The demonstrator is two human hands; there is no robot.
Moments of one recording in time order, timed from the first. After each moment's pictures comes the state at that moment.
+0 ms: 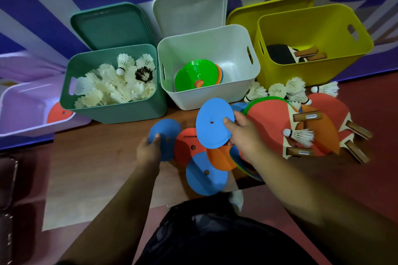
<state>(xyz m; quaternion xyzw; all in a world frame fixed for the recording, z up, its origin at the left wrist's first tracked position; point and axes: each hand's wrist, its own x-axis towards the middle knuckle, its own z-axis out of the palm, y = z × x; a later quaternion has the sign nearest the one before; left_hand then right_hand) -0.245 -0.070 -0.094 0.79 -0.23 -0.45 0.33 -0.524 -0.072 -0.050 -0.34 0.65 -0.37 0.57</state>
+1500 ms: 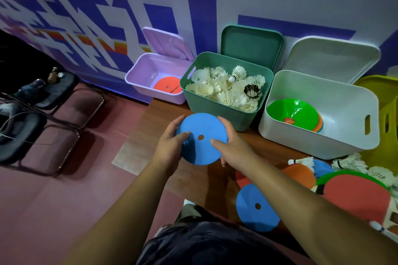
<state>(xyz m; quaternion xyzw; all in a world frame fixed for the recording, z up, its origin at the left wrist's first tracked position) -0.116 -0.002 0.007 0.66 -0.17 -0.46 0.57 -0.300 -0.089 0.017 -0.65 0.47 -0.10 0.59</state>
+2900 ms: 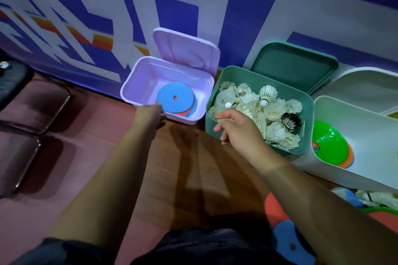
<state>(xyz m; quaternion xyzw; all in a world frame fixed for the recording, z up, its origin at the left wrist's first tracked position) 0.155 -0.175 -0.035 0.75 -0.02 -0.48 0.46 -0.105 -0.201 0.028 -0.57 0.56 -0.18 0.57</state>
